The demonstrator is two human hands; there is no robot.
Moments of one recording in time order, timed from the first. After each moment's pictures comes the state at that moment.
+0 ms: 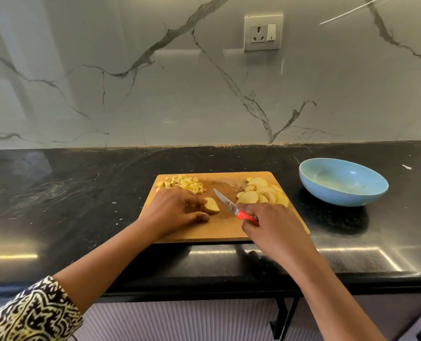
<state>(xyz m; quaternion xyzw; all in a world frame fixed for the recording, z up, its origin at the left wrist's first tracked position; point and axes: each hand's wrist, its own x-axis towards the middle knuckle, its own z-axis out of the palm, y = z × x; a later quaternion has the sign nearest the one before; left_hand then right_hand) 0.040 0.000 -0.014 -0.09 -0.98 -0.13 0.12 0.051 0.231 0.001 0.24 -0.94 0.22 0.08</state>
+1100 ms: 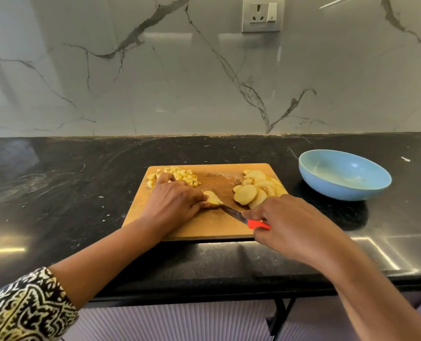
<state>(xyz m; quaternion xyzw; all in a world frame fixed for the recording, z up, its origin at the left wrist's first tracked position) 0.027 0.013 -0.025 -0.13 -0.97 -0.05 0.22 0.054 0.249 0.031 0.30 -0.95 0.08 0.02</state>
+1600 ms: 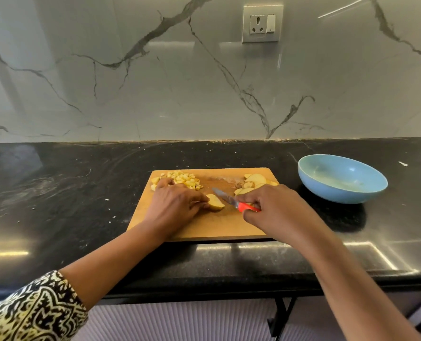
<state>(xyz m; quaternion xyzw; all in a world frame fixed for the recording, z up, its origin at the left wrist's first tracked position) 0.034 0.011 -0.027 -0.11 -0.96 -0.09 0.26 0.044 0.237 0.034 0.27 -0.94 0.19 0.05</state>
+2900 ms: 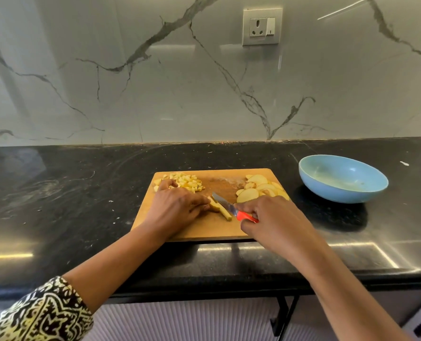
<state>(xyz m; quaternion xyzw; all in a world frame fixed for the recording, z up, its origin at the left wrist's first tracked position) 0.036 0.004 -0.029 -0.14 -0.95 -0.09 0.27 0.053 0.232 0.017 0.26 -0.94 0.20 0.06</state>
